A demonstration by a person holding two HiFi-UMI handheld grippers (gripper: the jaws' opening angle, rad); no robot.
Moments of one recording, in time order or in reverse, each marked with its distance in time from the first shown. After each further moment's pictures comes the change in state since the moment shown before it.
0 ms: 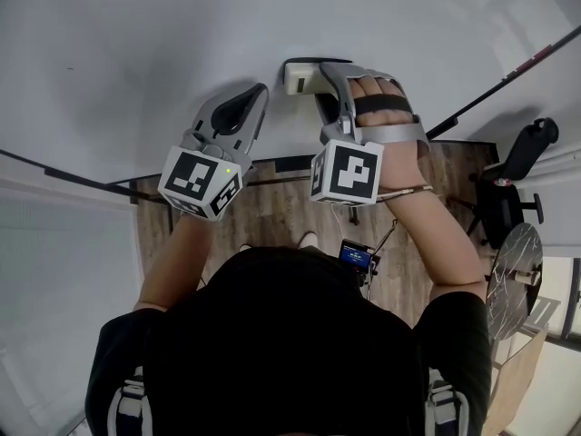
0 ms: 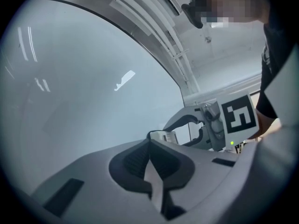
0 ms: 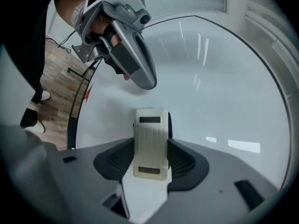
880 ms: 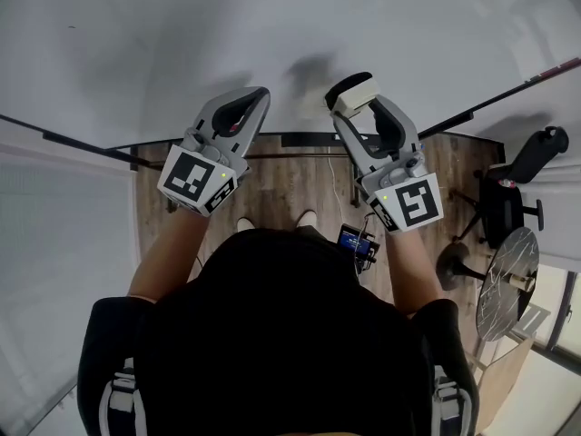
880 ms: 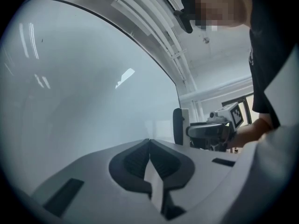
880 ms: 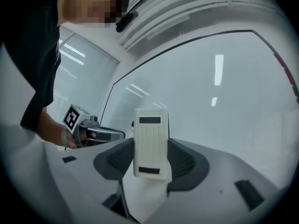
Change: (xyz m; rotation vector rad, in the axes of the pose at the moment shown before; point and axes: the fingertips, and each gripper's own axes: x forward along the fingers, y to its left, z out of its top) left arm -0.048 -0.017 -0.047 -0.011 0.012 -0.025; right arm -0.072 0.043 -0.010 1.150 -0.739 0.067
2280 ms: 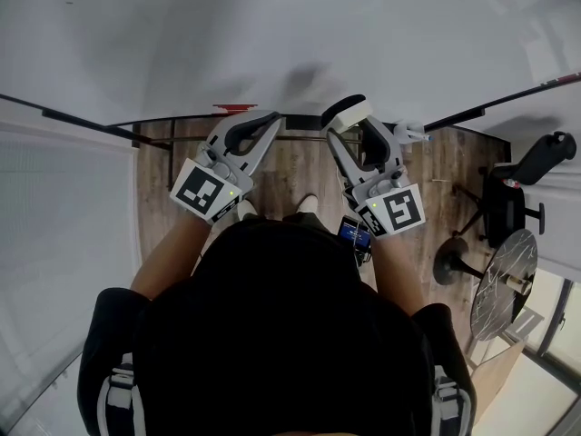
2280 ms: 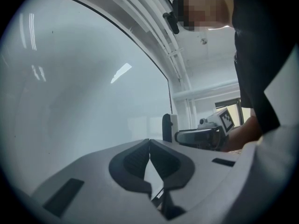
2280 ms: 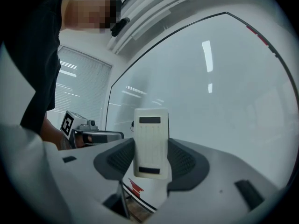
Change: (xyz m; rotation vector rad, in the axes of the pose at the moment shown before) left arm -0.036 -0.044 -0.053 -0.033 0.034 -0.072; right arm -0.020 0.042 -0.065 0.187 0.007 0.028
